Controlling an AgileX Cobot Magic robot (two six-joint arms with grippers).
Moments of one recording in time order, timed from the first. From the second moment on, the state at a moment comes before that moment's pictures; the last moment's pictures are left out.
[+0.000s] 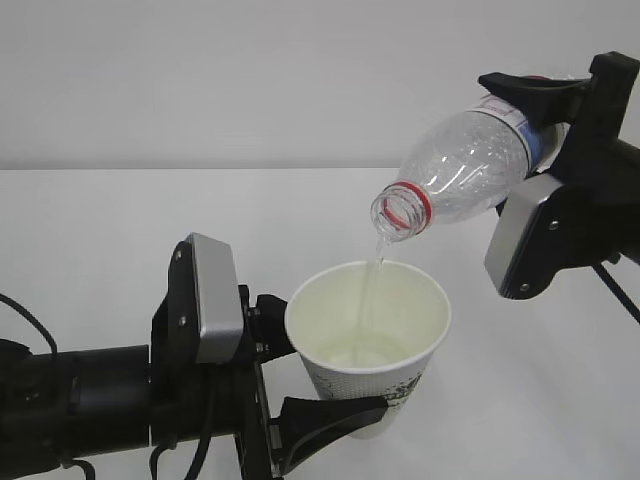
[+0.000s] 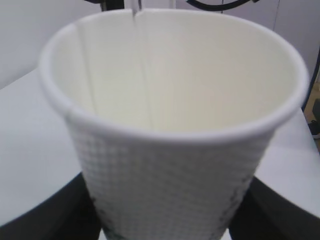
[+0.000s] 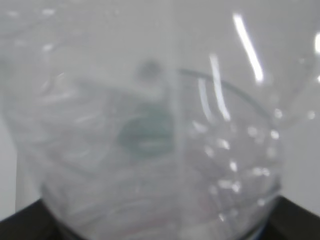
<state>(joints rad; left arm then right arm) -0.74 1.80 -0.49 0.64 -1.11 -0.17 0.28 1.46 -0.48 -0.29 -0.95 -1.34</state>
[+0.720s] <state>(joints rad) -0.74 1.80 -0.49 0.64 -1.11 -0.17 0.28 1.46 -0.48 -0.28 -0.96 -1.37</state>
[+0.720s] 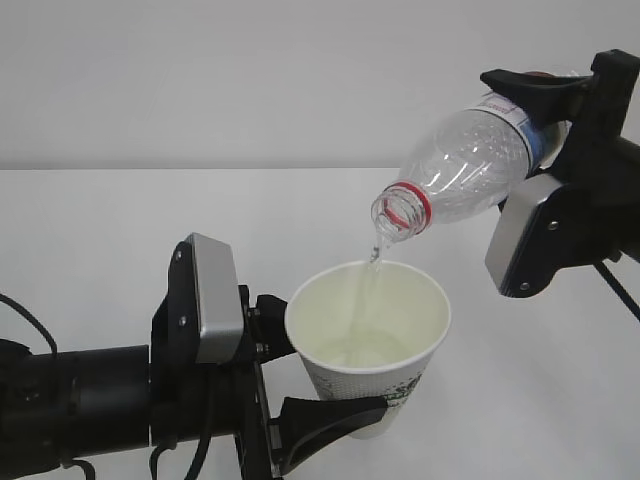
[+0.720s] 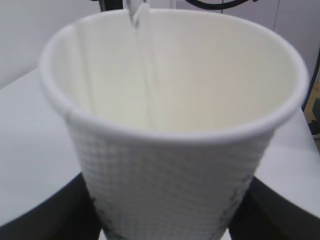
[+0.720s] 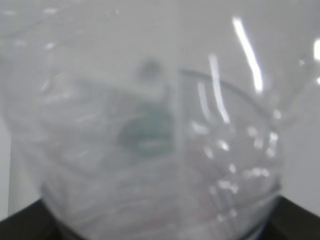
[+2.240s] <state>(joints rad) -0.74 1.81 -0.49 0.64 -1.11 -0.17 0.28 1.46 -0.48 -0.27 -0.97 -1.39</state>
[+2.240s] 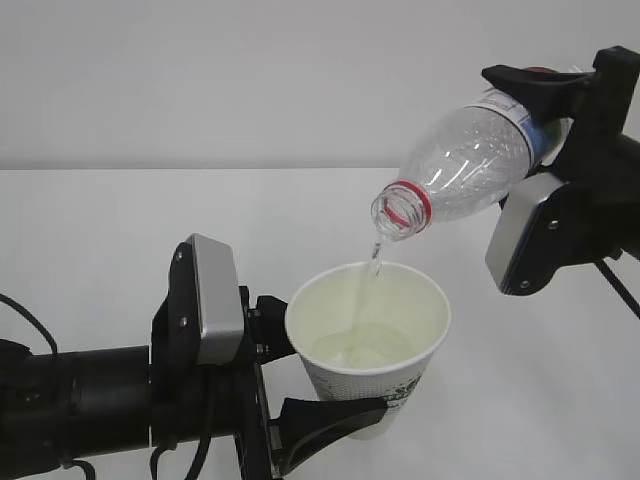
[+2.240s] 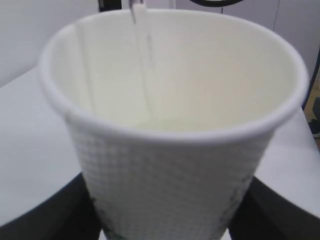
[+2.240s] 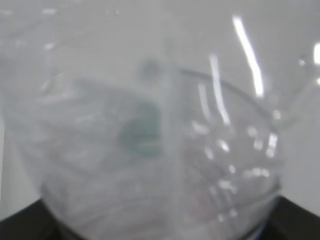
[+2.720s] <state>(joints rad) -0.74 1.81 -0.49 0.64 -1.11 -0.17 0.28 1.46 -0.48 -0.27 -0.97 -1.40</state>
